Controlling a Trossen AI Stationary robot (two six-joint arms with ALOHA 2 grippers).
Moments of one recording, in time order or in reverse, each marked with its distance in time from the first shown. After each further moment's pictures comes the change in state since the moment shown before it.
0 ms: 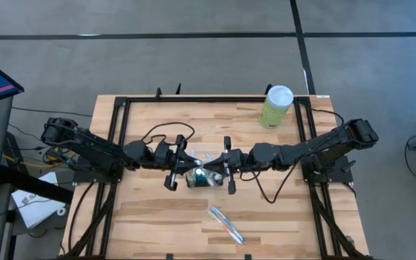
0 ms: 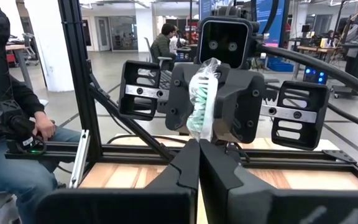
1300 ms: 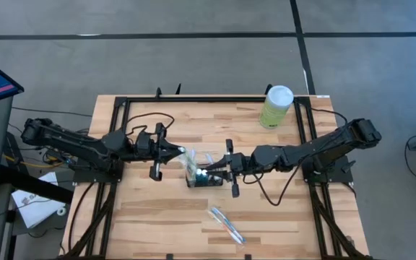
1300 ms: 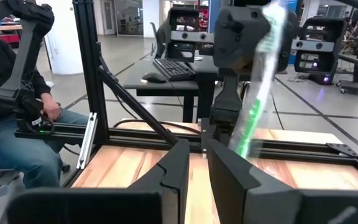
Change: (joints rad) left arm 0.000 -0.393 -0.001 -0.499 -0.141 0.086; right arm 0.032 -0.035 0.000 -0.091 0.001 -0.029
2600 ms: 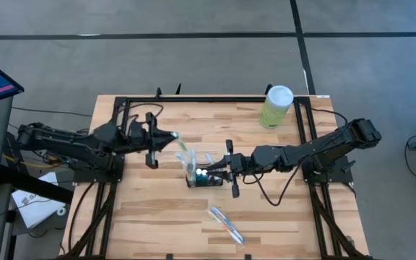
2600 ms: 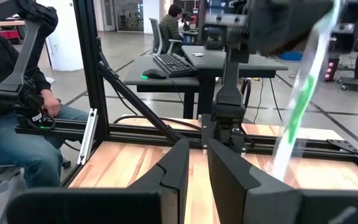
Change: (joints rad) left arm 0.099 -0.136 0.000 -0.143 -0.045 0.002; right arm 0.000 0.000 0.000 -0.016 0.000 0.002
